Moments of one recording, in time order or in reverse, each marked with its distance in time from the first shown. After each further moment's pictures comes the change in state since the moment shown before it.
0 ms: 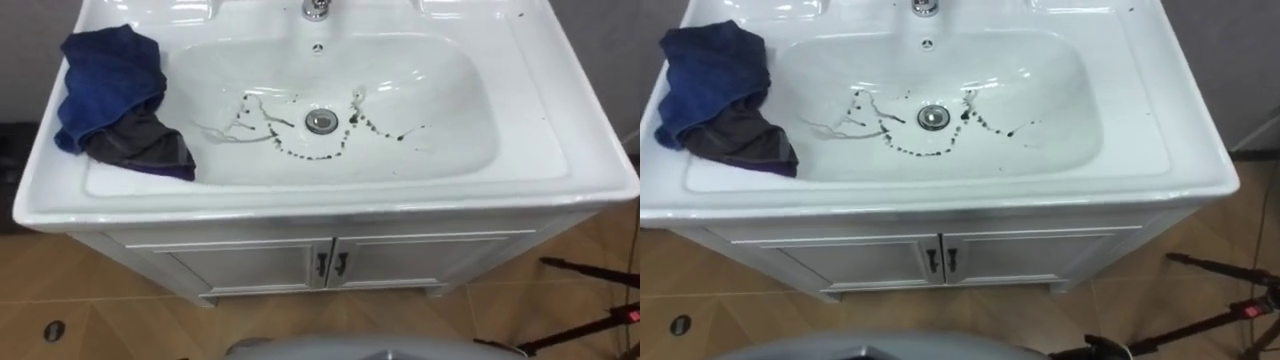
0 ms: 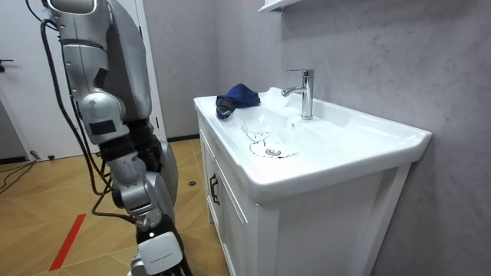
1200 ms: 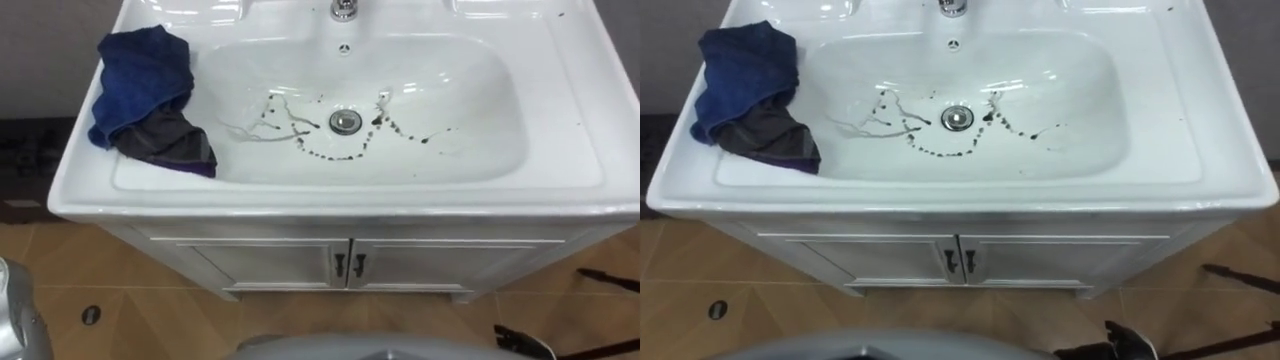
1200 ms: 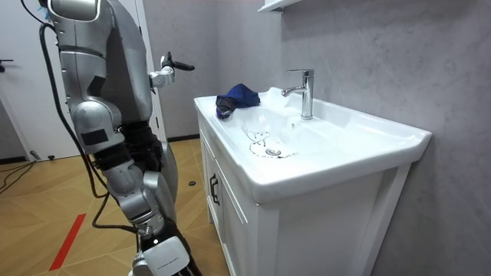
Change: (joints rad) left arm -0.036 0.132 0.147 -1.008 0.155 -0.241 0.488; right arm 0.083 -0.043 -0.130 -0.112 -0.134 -0.070 0.031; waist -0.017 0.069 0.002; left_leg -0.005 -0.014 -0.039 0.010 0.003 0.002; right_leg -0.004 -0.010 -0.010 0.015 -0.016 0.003
